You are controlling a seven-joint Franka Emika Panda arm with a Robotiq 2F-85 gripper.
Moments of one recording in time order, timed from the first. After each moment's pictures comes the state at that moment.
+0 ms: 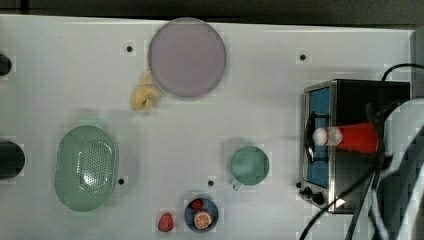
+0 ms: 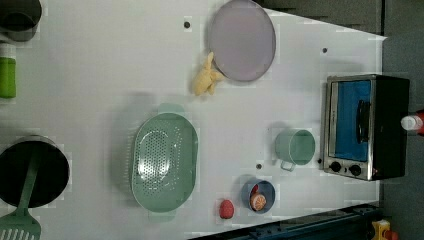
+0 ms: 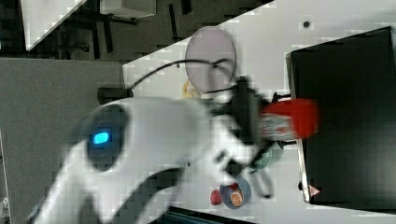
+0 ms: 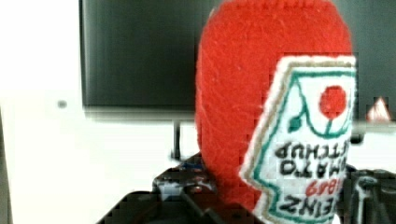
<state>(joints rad) -0.07 0.20 -0.60 -1.70 0.17 0.20 0.03</state>
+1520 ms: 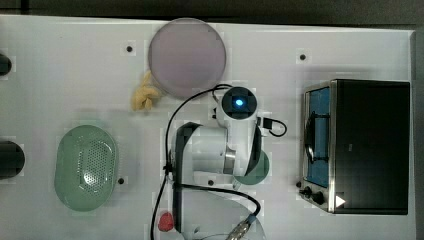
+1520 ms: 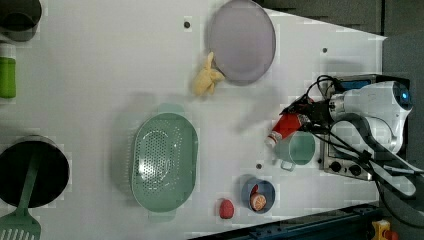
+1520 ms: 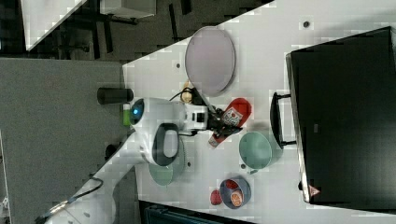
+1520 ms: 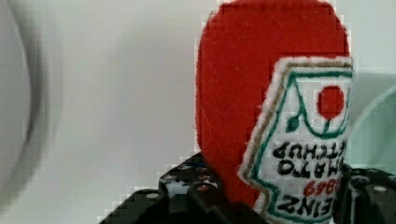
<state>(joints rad) 0.13 0.36 -0.21 -2.25 0.05 0.89 0.03</state>
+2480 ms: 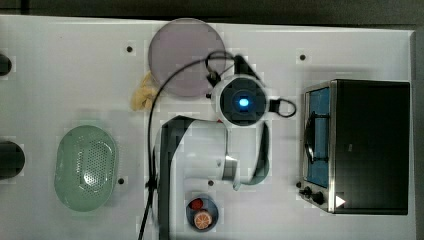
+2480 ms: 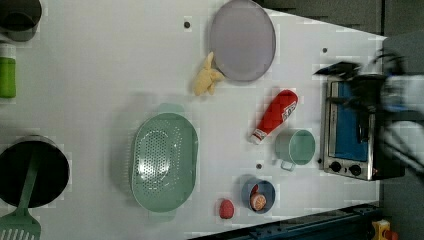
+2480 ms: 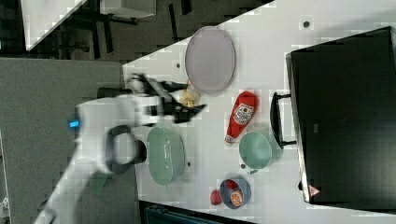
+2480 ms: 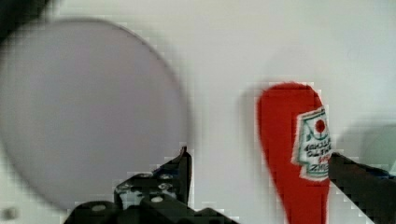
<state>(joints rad) 0.13 0.07 -0.18 -2.14 0.06 0.83 0.04</state>
